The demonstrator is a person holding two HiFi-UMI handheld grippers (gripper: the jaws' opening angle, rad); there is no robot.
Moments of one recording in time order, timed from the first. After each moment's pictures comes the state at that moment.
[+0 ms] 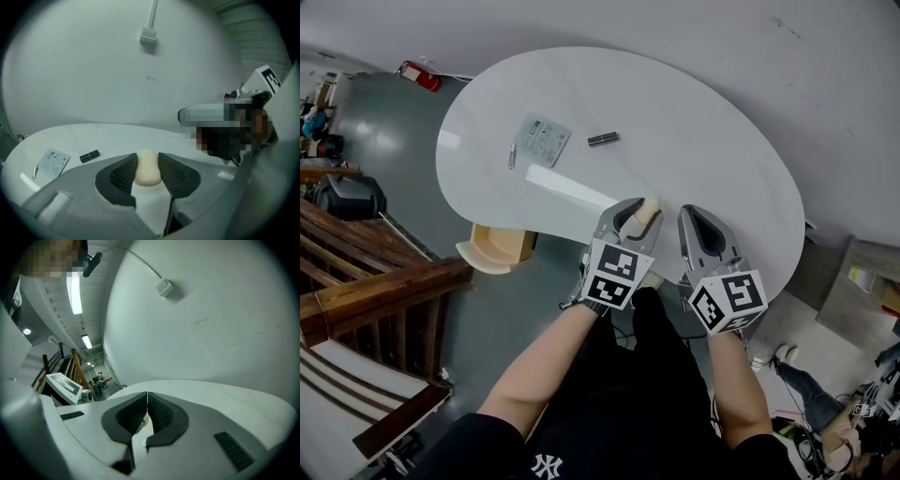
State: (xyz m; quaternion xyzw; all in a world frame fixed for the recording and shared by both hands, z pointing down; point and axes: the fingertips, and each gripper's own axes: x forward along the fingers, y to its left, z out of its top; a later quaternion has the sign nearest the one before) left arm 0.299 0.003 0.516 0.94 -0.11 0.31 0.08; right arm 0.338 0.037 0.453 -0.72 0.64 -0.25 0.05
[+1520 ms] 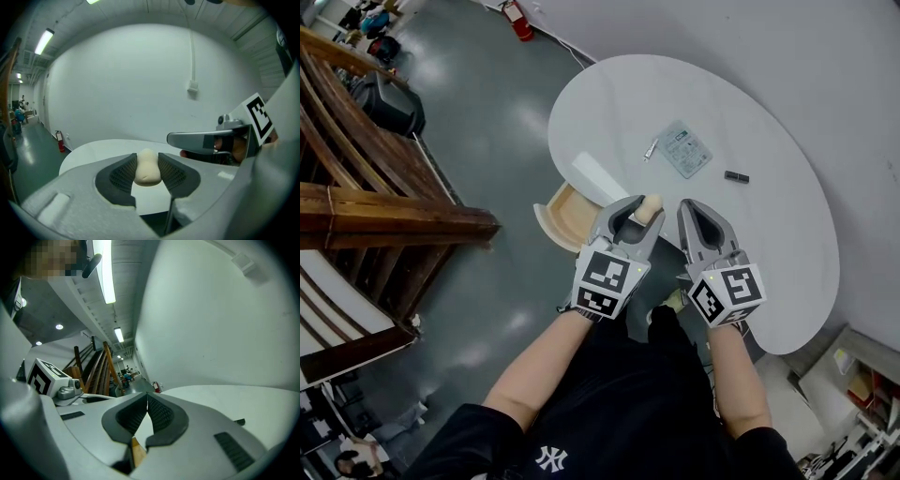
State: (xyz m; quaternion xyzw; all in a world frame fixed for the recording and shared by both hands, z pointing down) left arm 0.027 -0.164 0.394 0.94 -0.28 0.18 0.11; right arm 0.075 -0.152 0.374 -0.60 0.77 -0.19 0.02
